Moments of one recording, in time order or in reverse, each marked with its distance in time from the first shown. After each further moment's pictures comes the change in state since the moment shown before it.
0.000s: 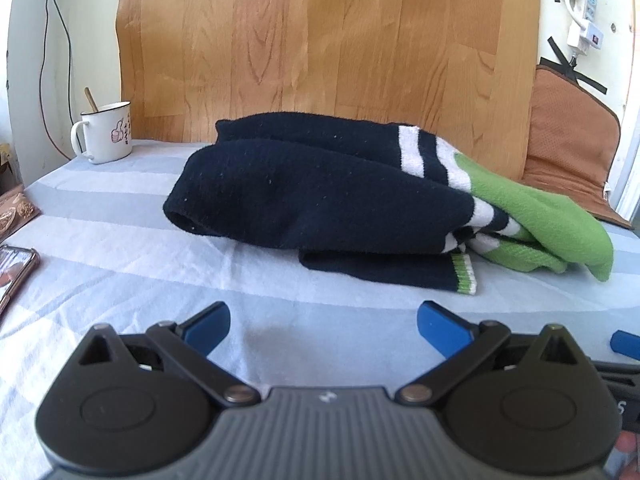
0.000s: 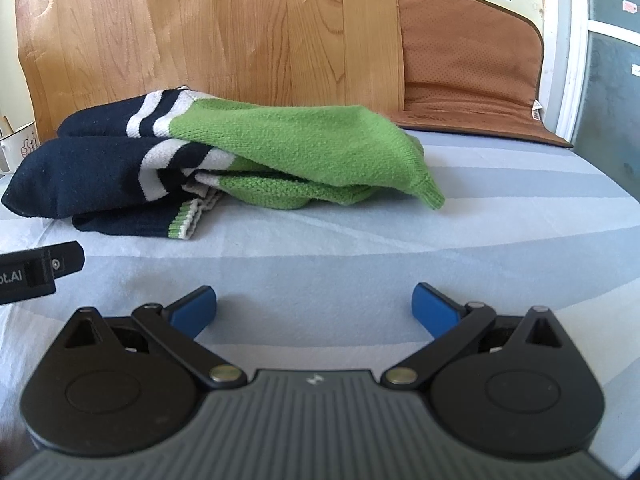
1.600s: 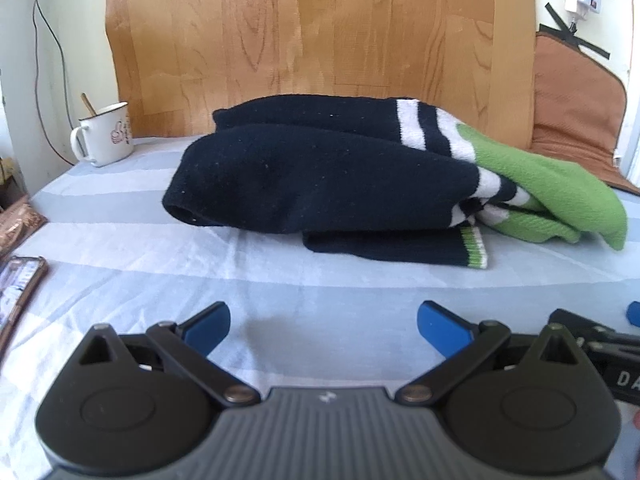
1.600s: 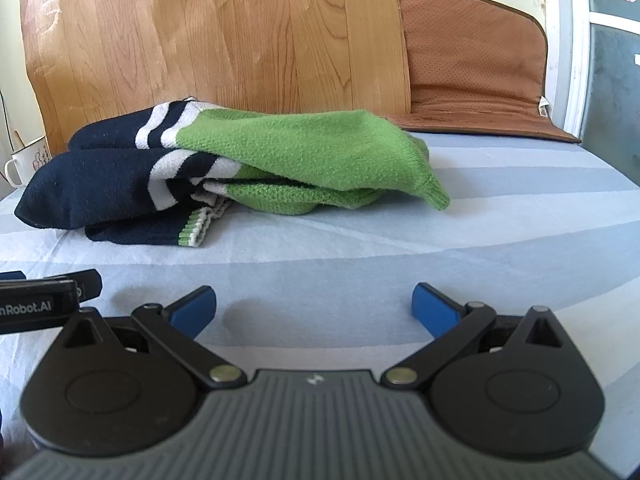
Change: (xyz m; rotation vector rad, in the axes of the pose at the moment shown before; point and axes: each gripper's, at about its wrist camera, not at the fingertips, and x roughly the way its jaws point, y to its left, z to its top) left arm 0.006 -0.010 -0.002 0.071 0.062 0.069; right arm -0.002 -0.003 0.001 0.031 -0.020 0.047
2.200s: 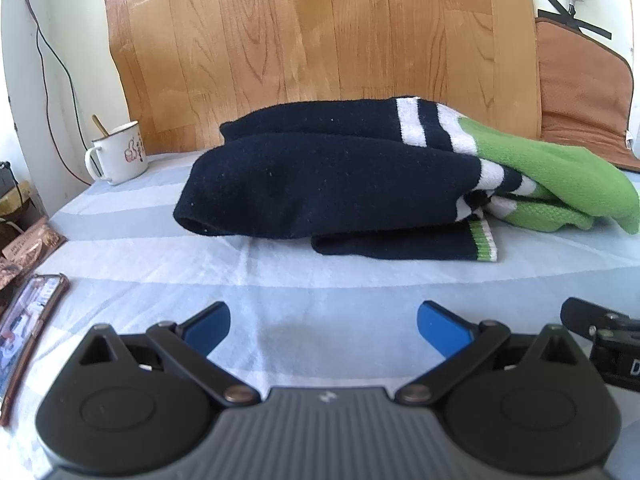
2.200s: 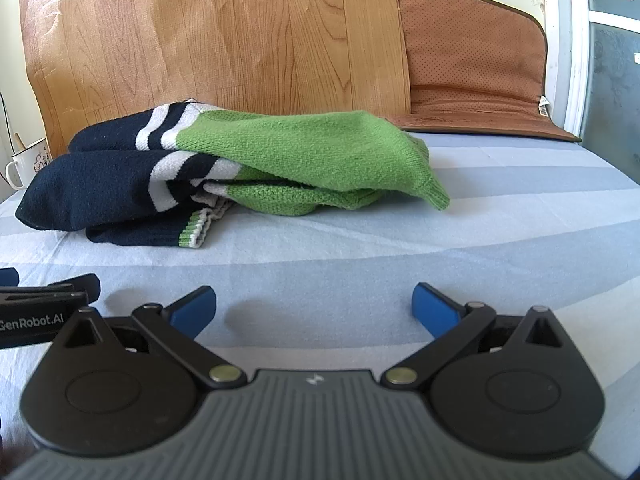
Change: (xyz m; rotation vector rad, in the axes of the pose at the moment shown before) left arm -0.004 -0.008 -0.001 0.049 -0.012 0.057; right arm -0.001 -0.001 -0.001 0.005 -0.003 0.003
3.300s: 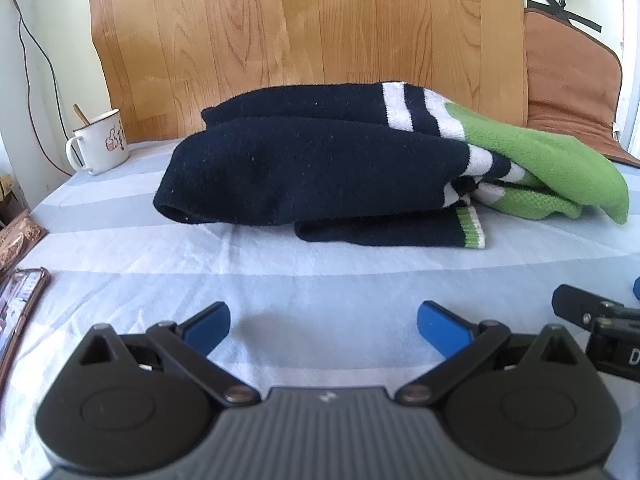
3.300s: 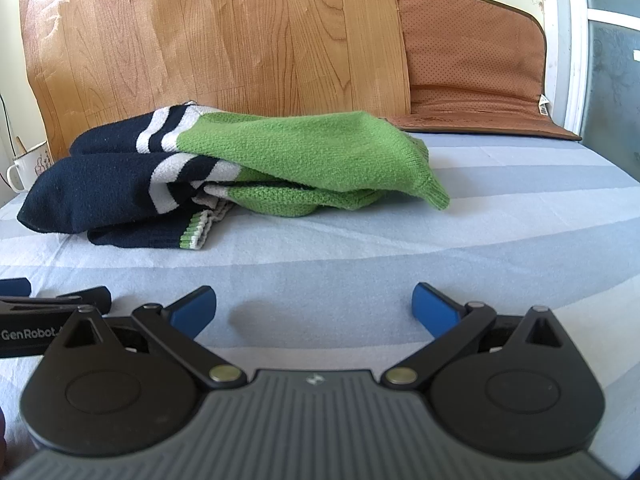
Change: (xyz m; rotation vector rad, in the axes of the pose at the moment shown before) left arm 0.006 0.002 -0.001 0.006 0.044 -0.059; right arm -0.002 -0.001 0.001 0.009 -0.005 0.005
